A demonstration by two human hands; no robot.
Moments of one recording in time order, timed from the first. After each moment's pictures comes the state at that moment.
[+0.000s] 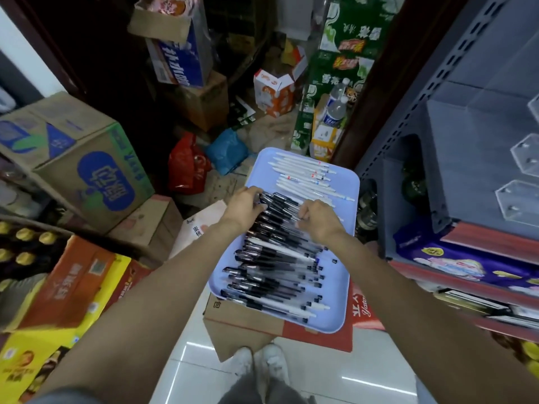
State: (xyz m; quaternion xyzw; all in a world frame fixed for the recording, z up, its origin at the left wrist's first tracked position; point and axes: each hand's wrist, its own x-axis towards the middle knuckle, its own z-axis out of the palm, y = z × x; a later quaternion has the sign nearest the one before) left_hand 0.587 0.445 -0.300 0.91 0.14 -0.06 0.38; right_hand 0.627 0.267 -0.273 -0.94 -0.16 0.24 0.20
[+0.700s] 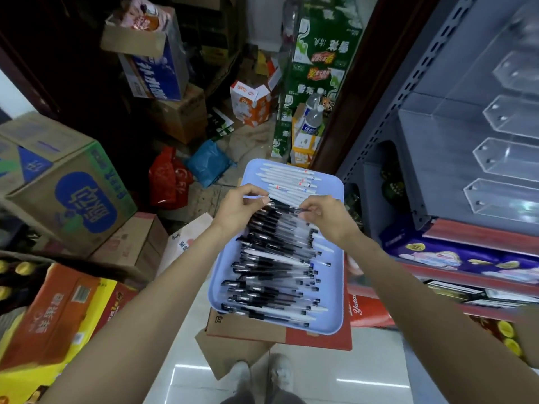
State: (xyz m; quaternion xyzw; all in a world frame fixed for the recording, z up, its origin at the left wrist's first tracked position) left_hand 0.575 0.447 -0.256 0.77 0.10 -0.01 0.63; right_hand 0.613 0.254 -0.226 -0.92 -0.15 0.19 0.31
